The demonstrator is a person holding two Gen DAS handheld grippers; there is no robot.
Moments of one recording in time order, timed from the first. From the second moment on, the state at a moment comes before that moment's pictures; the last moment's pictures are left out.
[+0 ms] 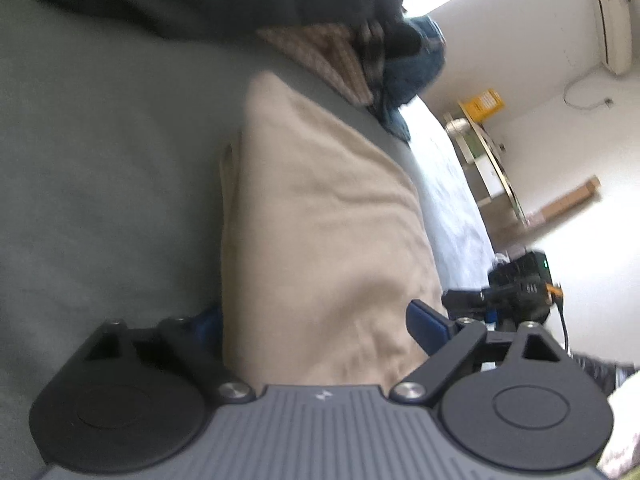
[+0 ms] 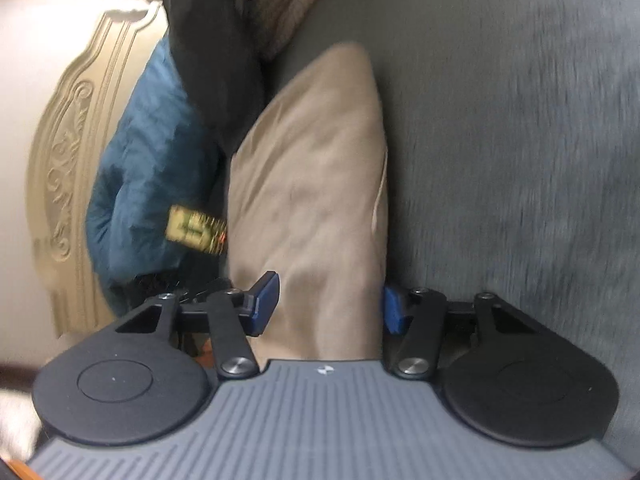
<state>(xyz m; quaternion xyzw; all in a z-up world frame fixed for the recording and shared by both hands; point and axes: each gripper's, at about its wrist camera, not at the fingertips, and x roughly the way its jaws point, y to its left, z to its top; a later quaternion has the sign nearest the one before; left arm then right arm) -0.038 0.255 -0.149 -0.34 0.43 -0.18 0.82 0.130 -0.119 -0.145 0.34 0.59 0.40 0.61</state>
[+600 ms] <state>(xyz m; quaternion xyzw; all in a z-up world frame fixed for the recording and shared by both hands) -0.011 0.248 -0.158 -0.38 0.44 -0.19 0.79 0.152 -0.094 -0.166 0.37 0.60 0.43 0.57</state>
